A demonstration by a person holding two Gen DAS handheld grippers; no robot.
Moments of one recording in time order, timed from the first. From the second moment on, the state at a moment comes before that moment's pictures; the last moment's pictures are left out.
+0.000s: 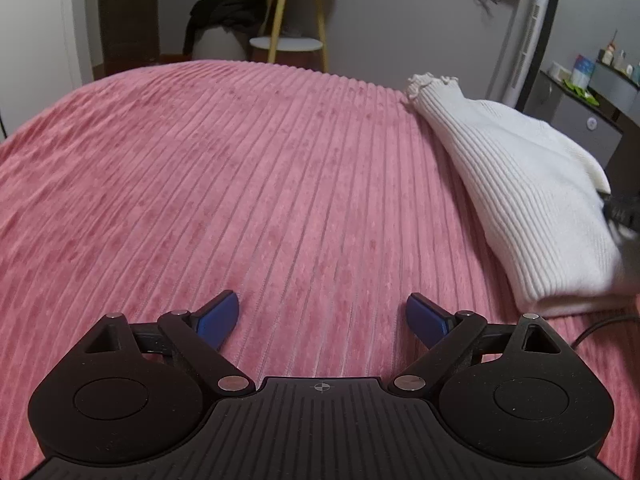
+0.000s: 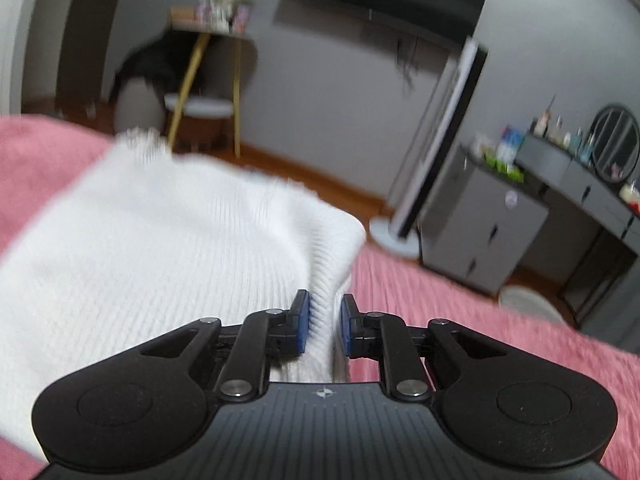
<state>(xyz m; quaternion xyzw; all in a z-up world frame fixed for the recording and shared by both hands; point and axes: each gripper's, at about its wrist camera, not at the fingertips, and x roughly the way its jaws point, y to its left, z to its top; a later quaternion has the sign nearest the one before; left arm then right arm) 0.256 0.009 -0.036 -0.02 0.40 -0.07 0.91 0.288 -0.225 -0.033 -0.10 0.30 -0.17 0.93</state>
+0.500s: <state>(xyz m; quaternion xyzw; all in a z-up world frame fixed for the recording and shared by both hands) 0.279 -0.026 0.008 -0.13 0.38 -0.16 0.90 0.200 -0.243 -0.001 0.12 0.25 -0.07 0.96</state>
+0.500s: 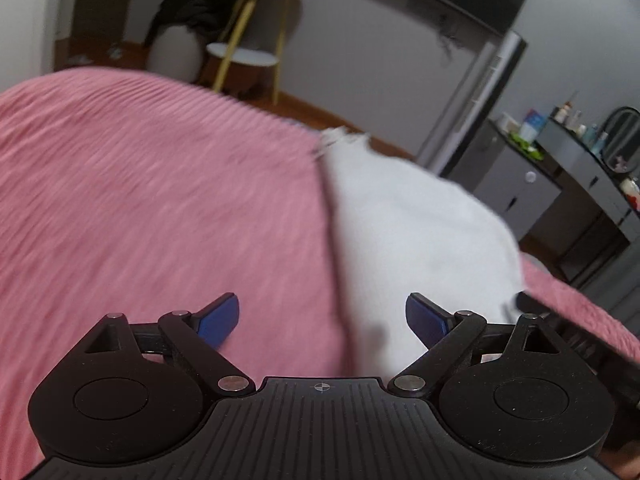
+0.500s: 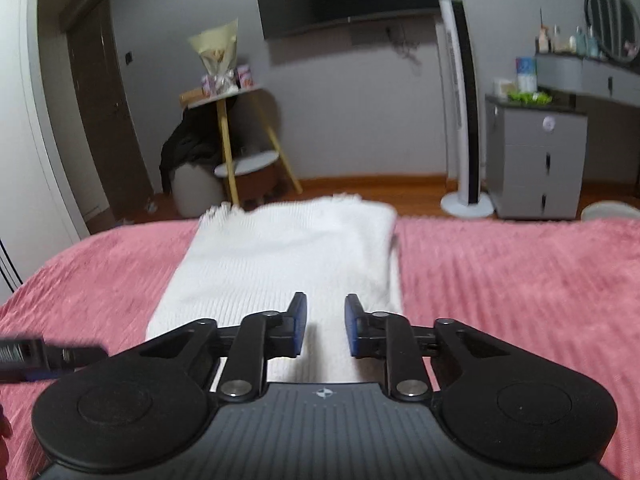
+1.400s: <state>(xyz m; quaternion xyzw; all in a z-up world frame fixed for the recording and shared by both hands) 0.389 -0.112 -0.008 0.02 0.36 -0.08 0.93 0.298 -0.251 -0.005 0.00 0.26 -0.09 0.96</state>
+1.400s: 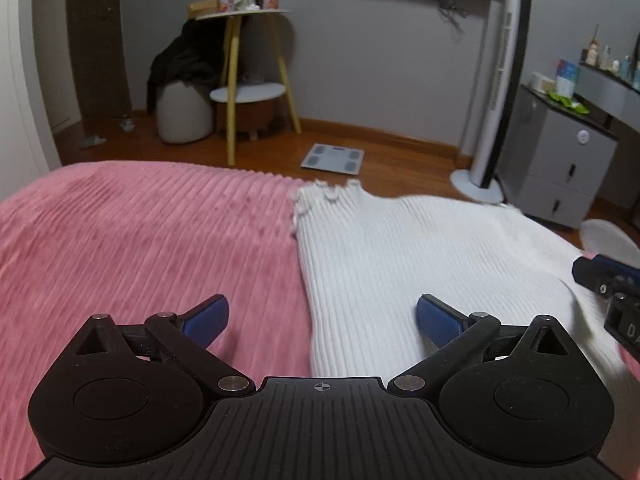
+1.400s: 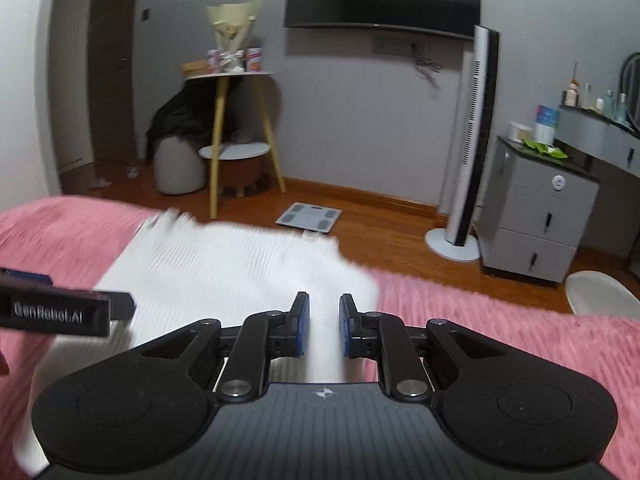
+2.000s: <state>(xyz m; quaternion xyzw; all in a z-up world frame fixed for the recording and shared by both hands) 0.395 -0.106 -0.022 0.04 0.36 -0.12 0.92 0.341 -0.290 -0.027 0.04 0.31 -0.08 0.95</state>
